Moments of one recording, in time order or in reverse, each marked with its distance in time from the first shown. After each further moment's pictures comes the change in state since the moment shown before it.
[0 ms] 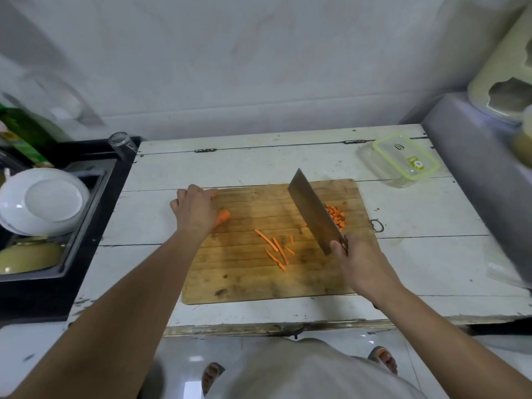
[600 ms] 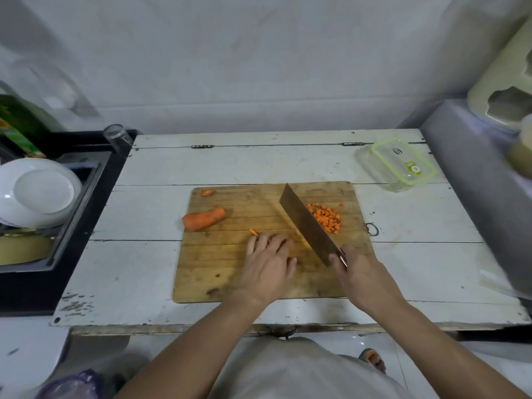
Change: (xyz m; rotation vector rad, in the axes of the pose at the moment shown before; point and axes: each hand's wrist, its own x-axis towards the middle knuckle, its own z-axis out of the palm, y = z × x) left_hand -0.132 0.096 0.072 -0.056 0.007 0.553; right_hand -0.008 0.016 0.000 -0.178 -0.012 -0.079
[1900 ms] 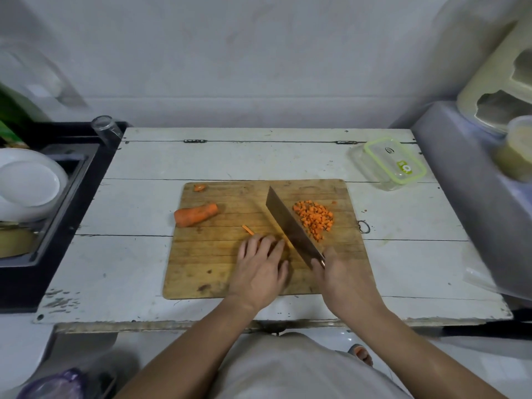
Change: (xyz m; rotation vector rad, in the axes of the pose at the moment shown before) left_hand -0.014 0.002 0.009 0.028 0.005 -0.041; right_hand -0.018 -0.023 0.010 -0.099 0.034 -0.035
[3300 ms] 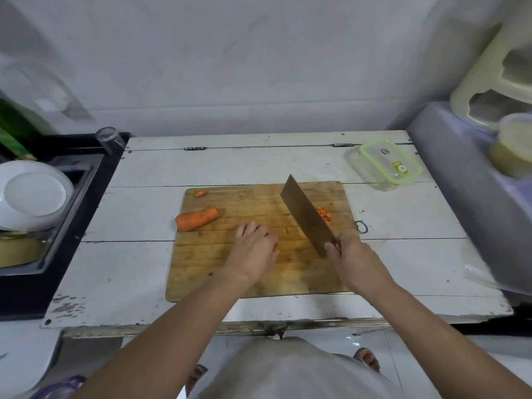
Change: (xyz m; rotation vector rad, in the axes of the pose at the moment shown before) left_hand 0.036 -0.015 -0.031 -0.081 -0.060 0.075; right_hand 0.032 0.035 -0.010 0.189 -0.033 0.091
